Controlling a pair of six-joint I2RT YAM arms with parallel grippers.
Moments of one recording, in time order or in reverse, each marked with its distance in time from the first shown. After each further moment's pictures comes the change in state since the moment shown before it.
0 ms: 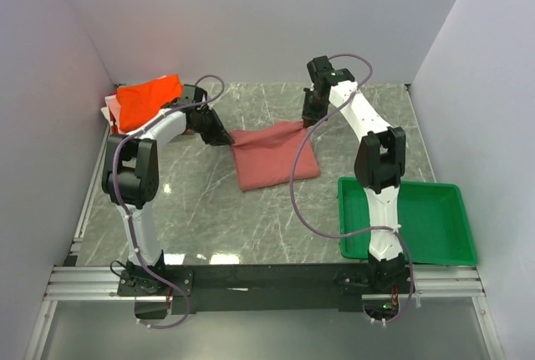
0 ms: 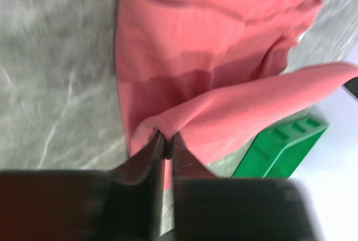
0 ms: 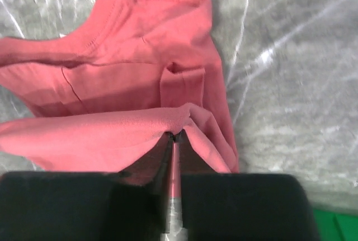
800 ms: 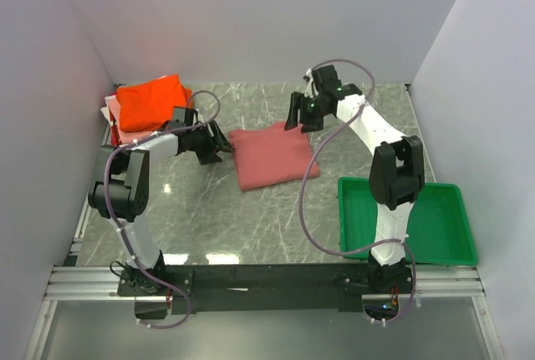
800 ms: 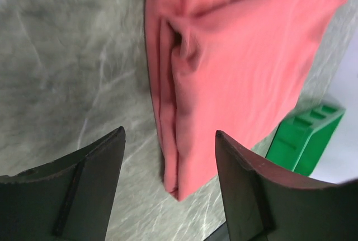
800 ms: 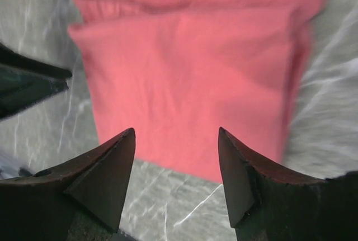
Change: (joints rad) left arm 0.035 -0.135 -0.338 0.321 0.035 0.064; right arm 0.011 -0.241 -0.356 0.310 -0.264 -0.104
